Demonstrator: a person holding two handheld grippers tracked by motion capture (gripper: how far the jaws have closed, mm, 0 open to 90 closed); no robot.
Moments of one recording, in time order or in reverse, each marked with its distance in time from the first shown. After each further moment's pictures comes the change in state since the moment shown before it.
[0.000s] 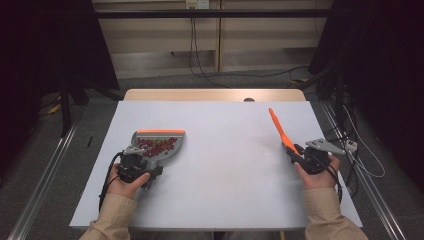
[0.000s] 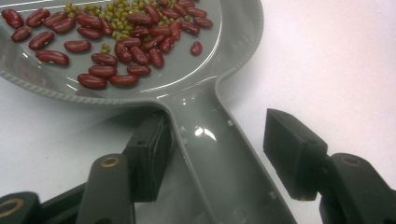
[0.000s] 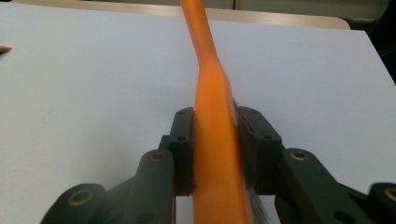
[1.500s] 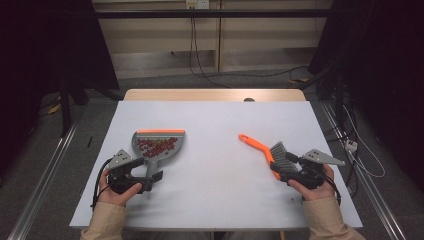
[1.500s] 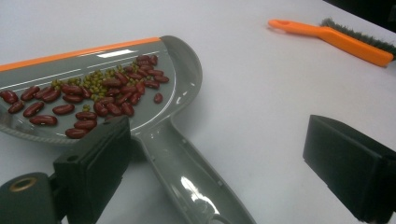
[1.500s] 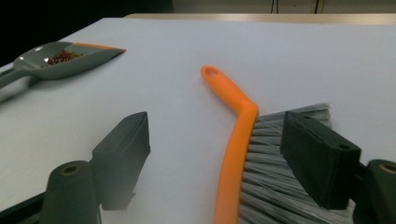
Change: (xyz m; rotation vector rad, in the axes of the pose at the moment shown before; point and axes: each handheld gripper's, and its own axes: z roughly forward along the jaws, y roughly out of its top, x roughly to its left) left arm -0.002 -0.019 -0.028 -0.255 -0.131 0.119; right arm 0.018 -0.021 -0.014 -0.061 0.308 0.006
